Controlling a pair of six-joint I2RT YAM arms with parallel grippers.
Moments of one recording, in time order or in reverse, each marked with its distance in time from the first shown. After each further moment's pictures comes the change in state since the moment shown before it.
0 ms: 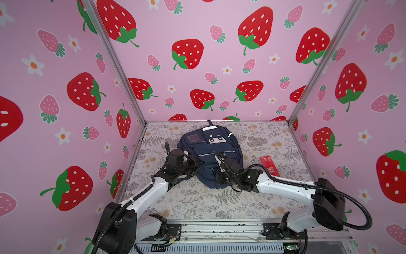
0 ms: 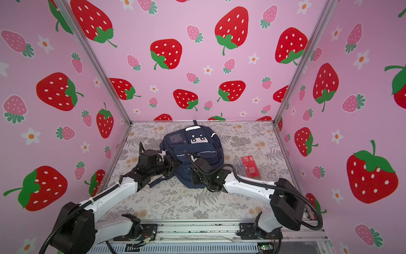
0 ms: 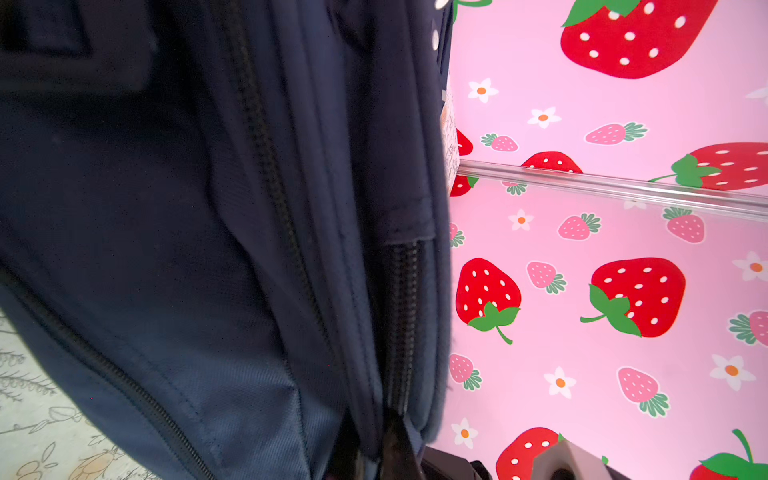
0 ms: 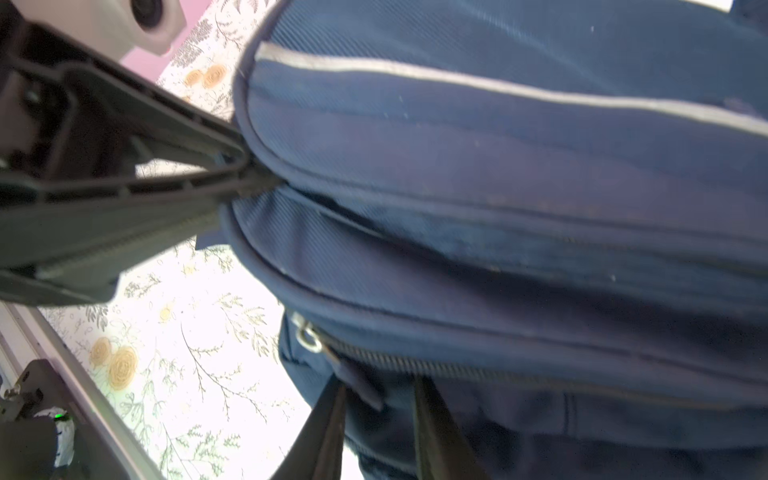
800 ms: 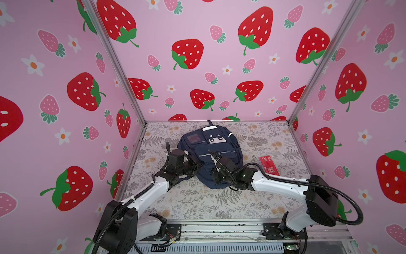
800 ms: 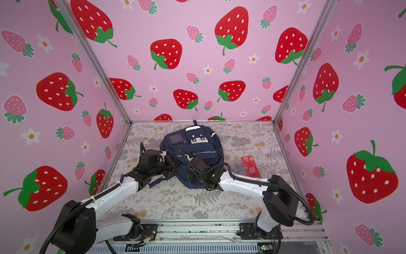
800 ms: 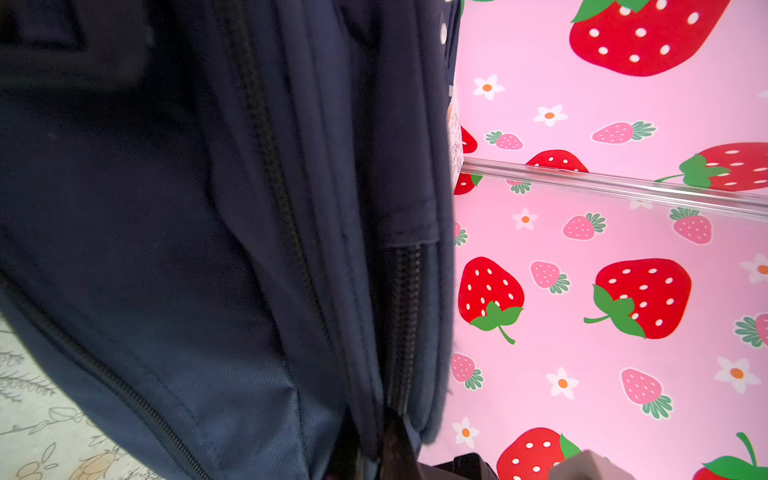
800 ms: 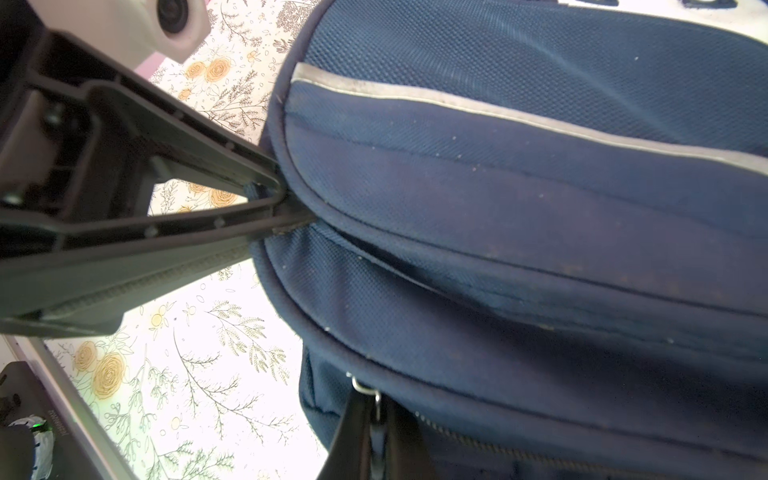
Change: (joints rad) left arm 0.003 0.017 0.000 0.006 0.008 0.000; right arm 0.002 0.064 0.043 0.004 0.003 -0.032
